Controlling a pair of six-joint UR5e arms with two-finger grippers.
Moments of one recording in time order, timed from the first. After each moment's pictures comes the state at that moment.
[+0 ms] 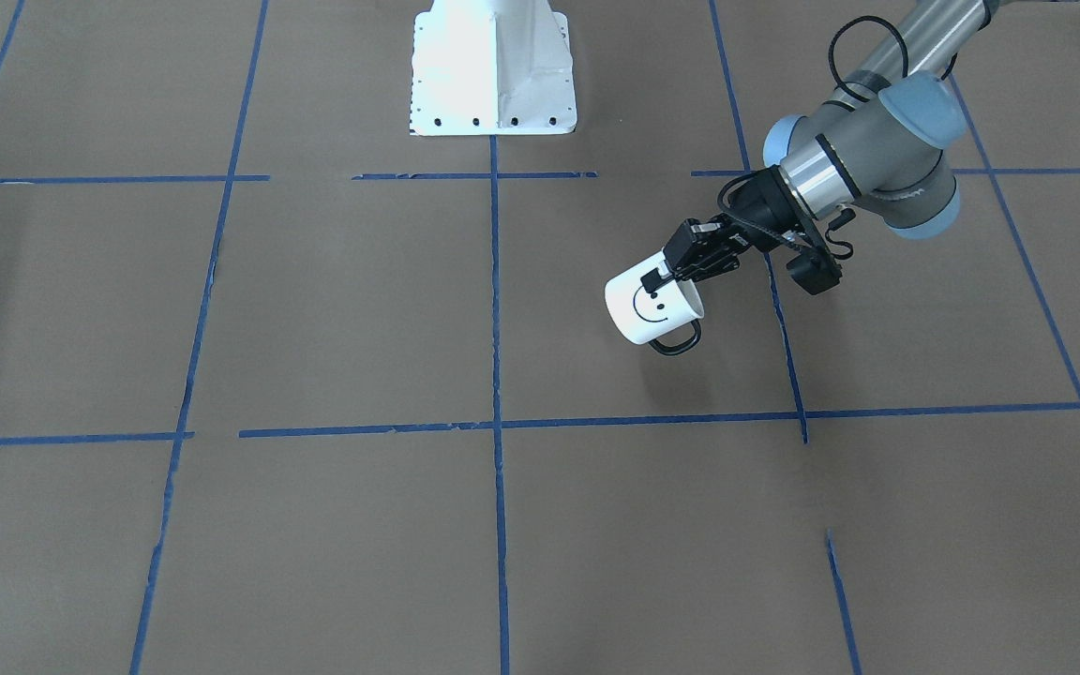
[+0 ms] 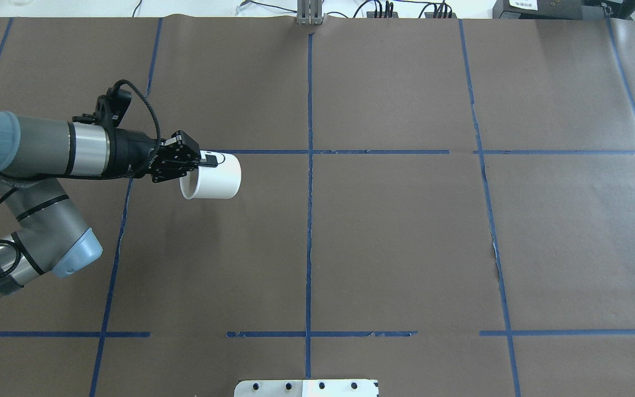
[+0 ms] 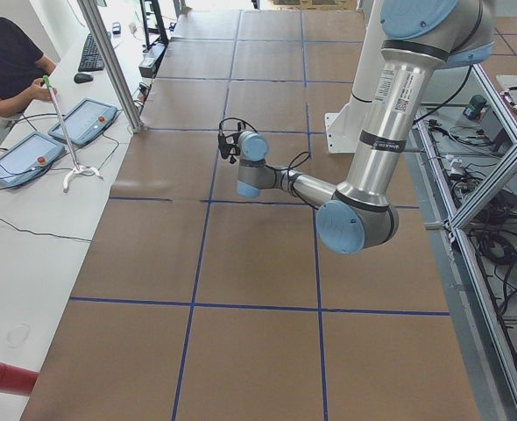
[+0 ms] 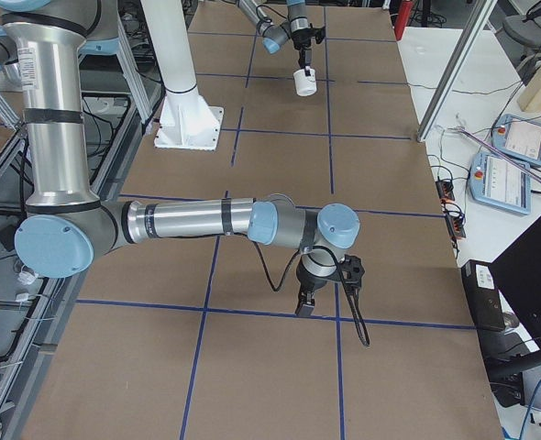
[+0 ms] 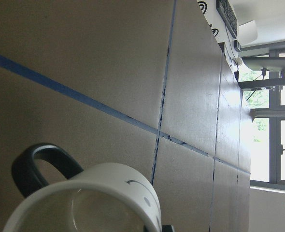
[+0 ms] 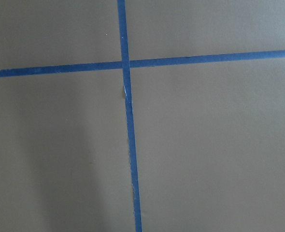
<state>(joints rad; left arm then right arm) -0.74 -1.95 -1.57 -2.81 -2.08 -1.76 1.53 -1.54 1.64 -1.83 2.27 0.01</state>
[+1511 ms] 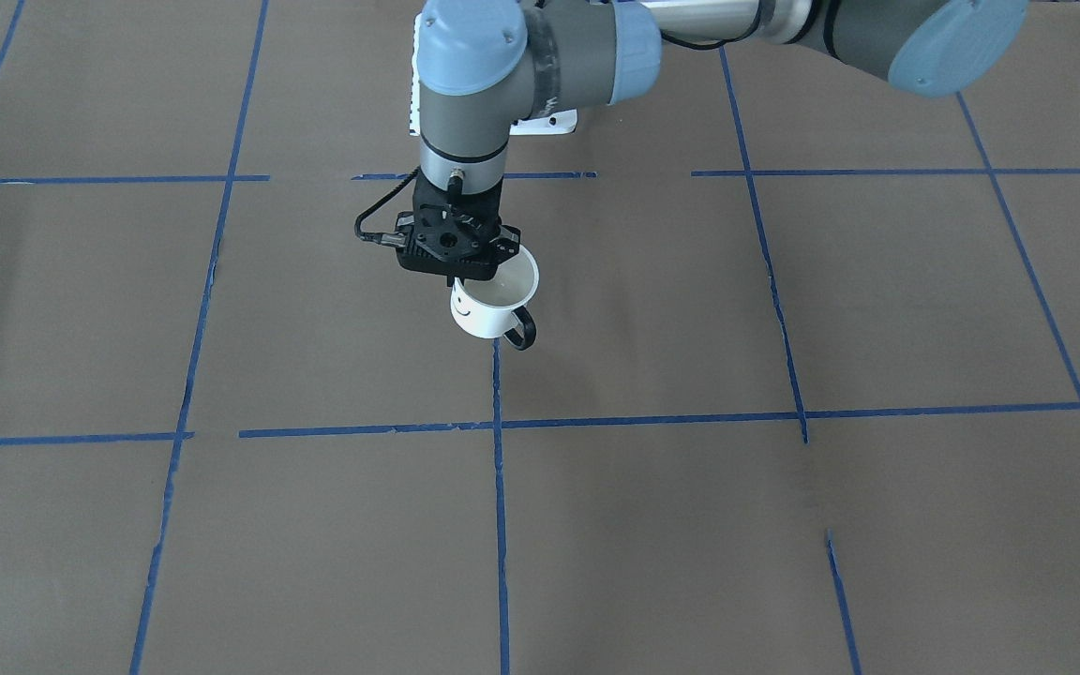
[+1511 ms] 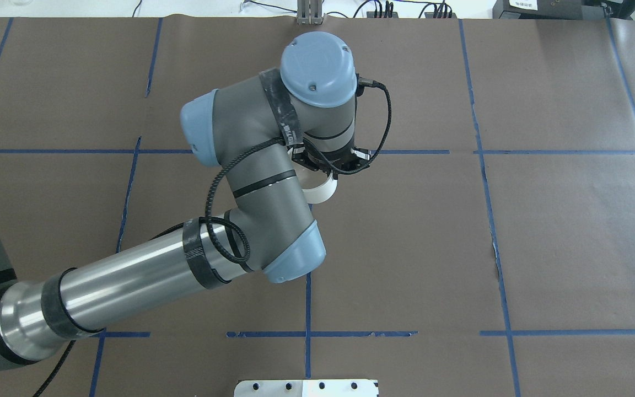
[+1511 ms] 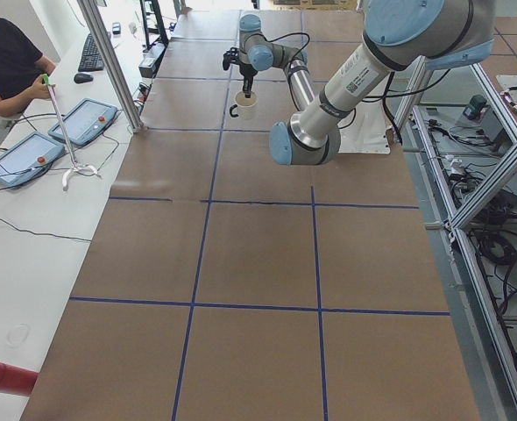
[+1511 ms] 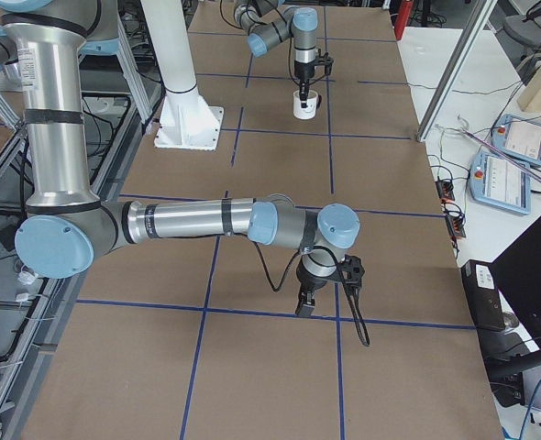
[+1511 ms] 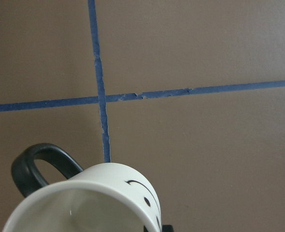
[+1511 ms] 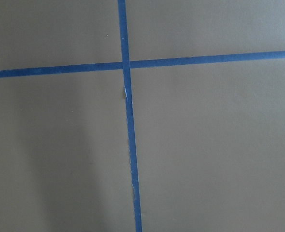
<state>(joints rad) -0.54 -2.62 -1.43 -1.49 -1.90 -1.05 1.53 -1.53 1.64 -1.83 2.27 0.01</state>
